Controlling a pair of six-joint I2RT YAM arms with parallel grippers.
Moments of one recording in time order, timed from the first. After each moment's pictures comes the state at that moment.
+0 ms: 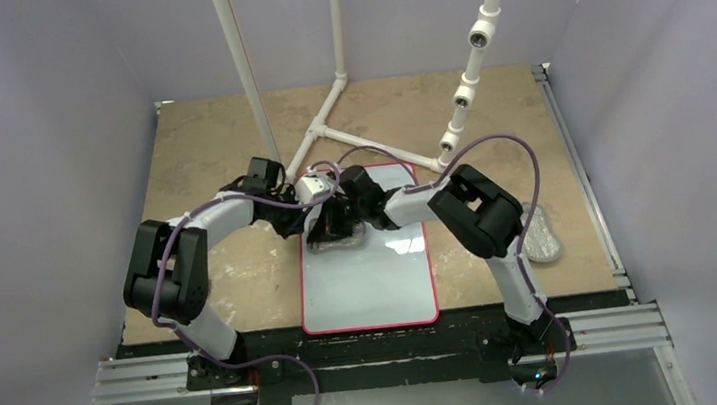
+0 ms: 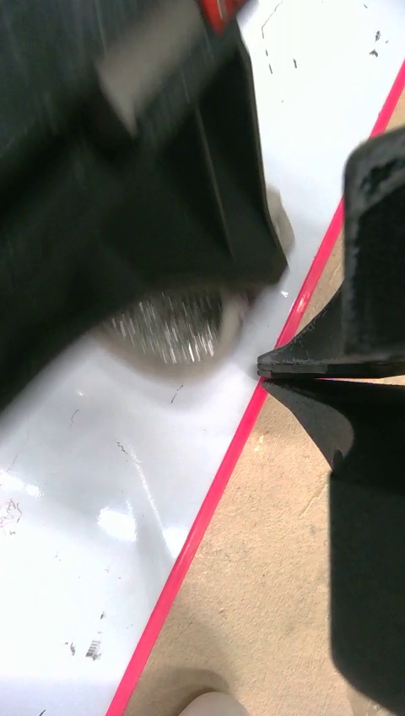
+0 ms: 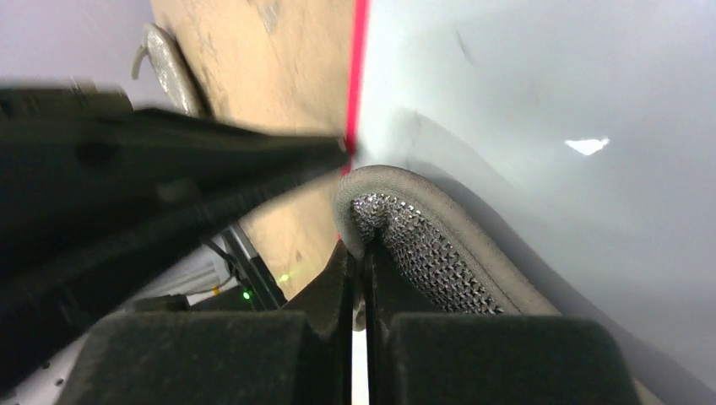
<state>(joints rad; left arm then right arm) -0.30 1.67 0.94 -0.42 0.41 0.68 0.78 2.17 1.26 0.22 -0.48 0.98</state>
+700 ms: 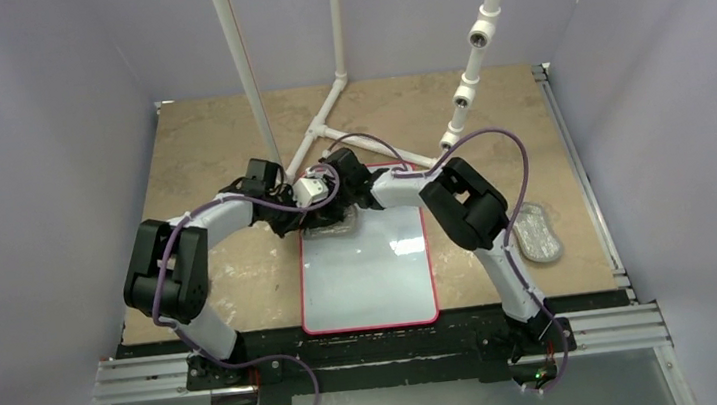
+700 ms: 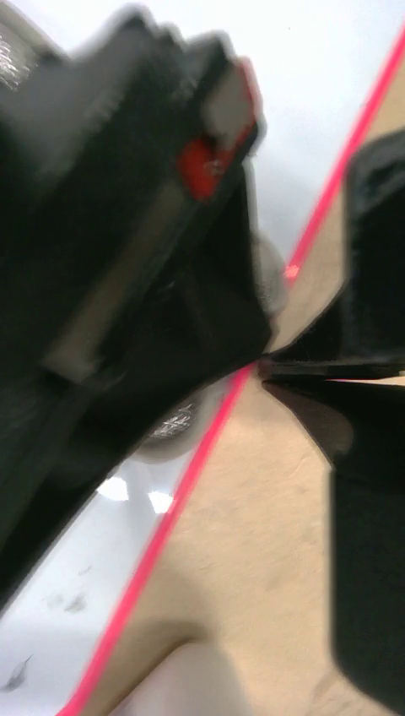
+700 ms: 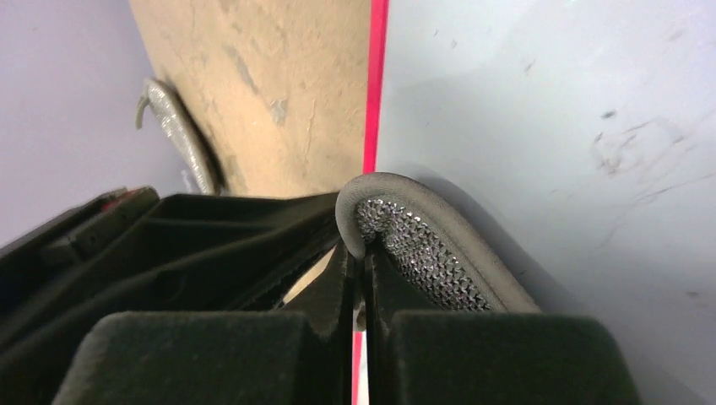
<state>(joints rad) -0.29 1.67 0.93 -0.39 0.39 0.71 0.75 2.25 1.46 0.04 -0.48 0.99</state>
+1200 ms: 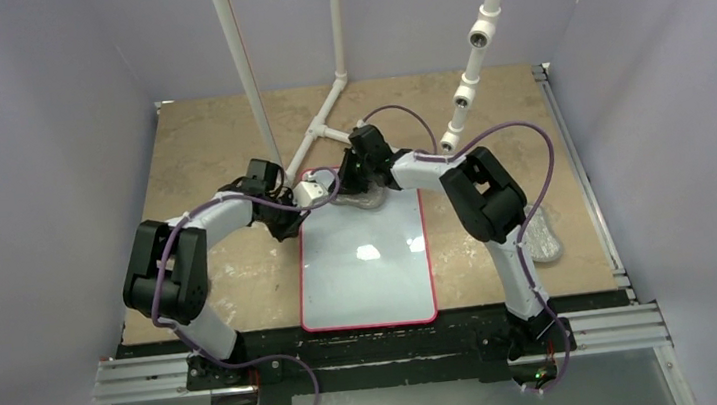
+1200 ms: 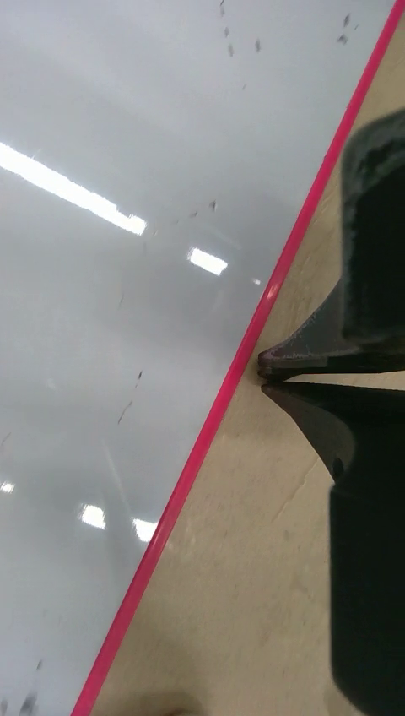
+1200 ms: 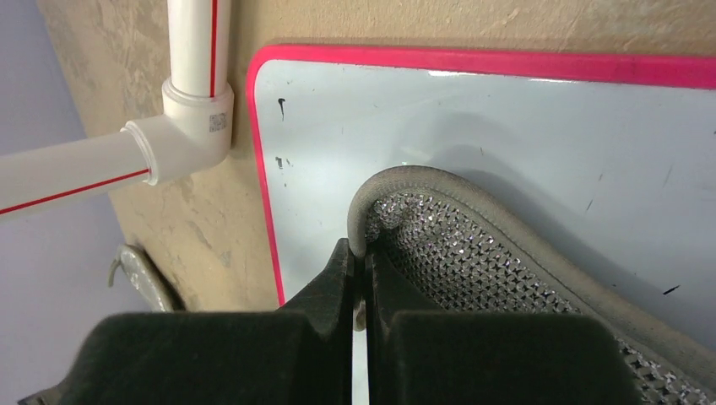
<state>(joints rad) -0.29 1.67 0.93 -0.42 0.37 0.74 0.62 2.20 1.48 -0.04 -0.19 0.92</state>
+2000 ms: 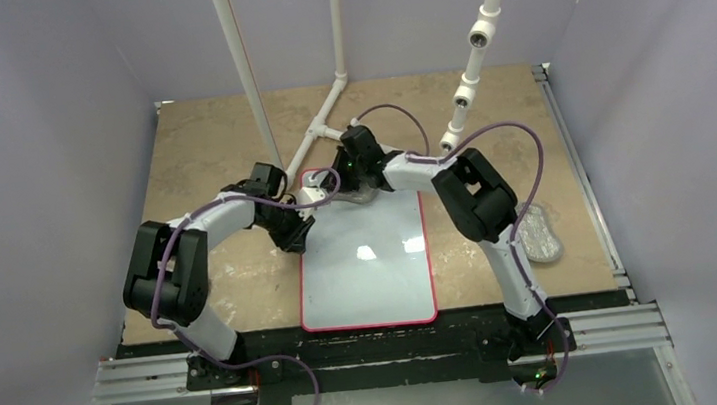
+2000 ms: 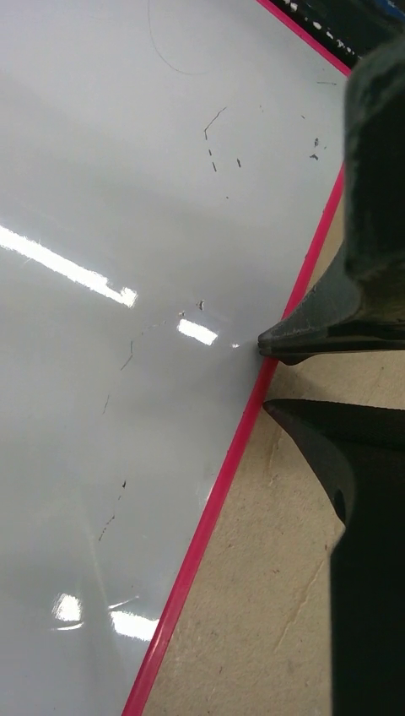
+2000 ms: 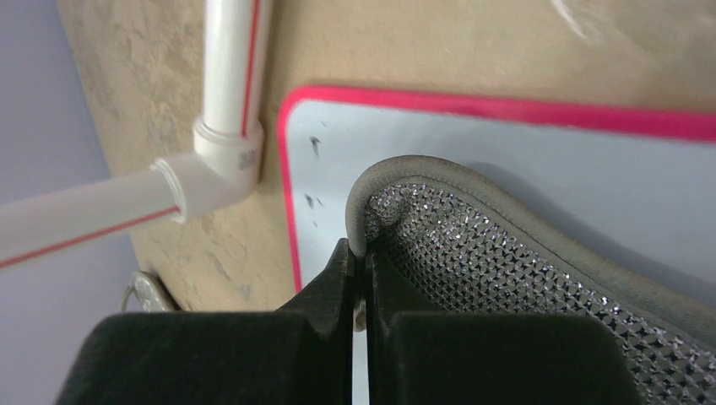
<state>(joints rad) -0.31 1.67 0.94 -0.58 0.46 0.64 0.64 2.22 1.50 0.01 -0.14 0.95</state>
